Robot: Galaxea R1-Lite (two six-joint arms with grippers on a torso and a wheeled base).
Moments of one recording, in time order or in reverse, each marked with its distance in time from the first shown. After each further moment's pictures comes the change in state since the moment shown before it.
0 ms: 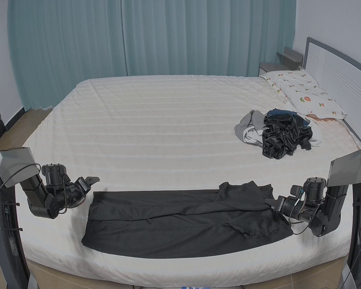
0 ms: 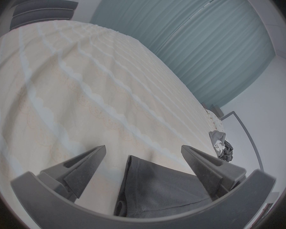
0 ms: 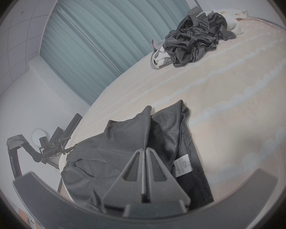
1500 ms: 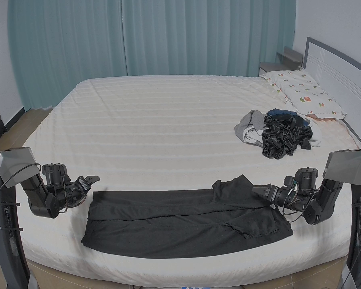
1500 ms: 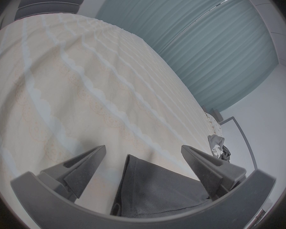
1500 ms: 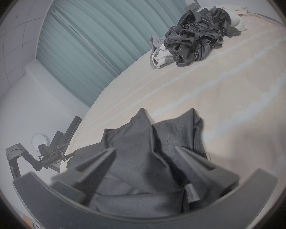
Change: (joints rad) left arm -0.001 0.011 -0.015 0.004 -0.007 -0.036; right arm 0.038 0.005 -0.243 0.228 -0.033 0.052
